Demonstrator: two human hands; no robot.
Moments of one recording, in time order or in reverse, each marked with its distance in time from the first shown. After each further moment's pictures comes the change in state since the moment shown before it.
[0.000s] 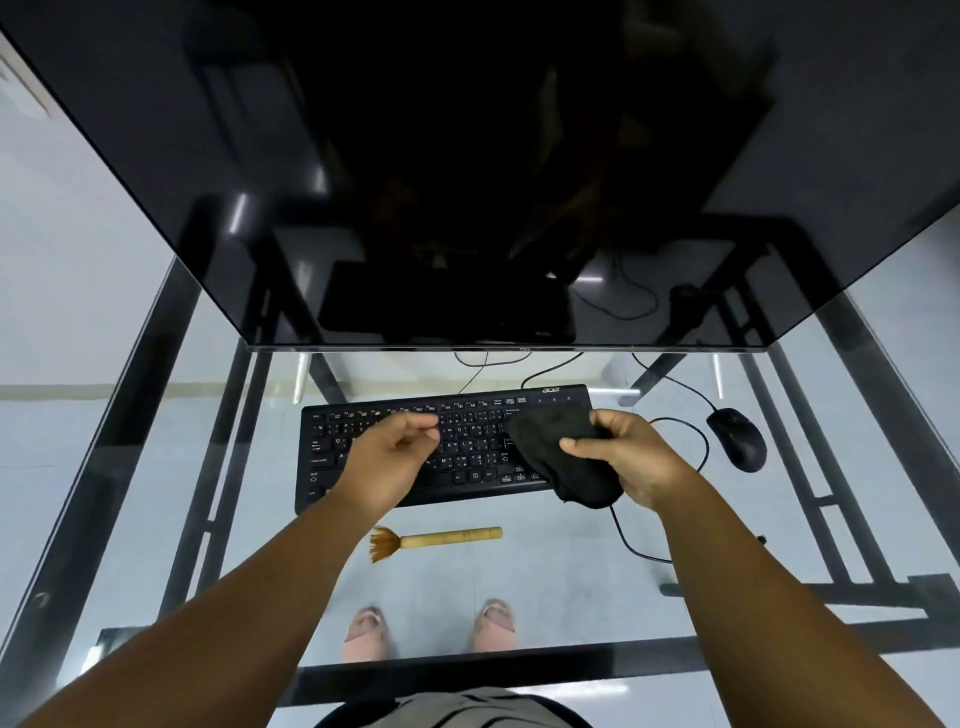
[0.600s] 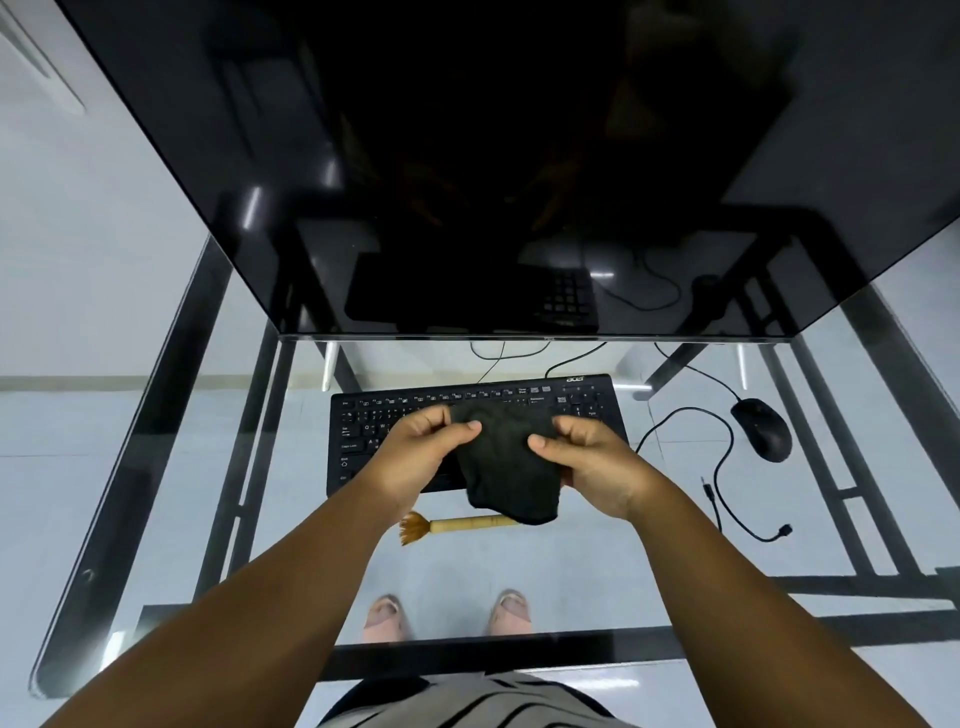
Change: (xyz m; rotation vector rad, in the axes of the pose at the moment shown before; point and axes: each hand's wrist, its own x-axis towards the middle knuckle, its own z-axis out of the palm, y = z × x) left_hand -0.009 0.000 -0.005 -0.382 -0.205 -0.040; right_hand -0.020 0.005 0.068 0.045 -0.269 -0.034
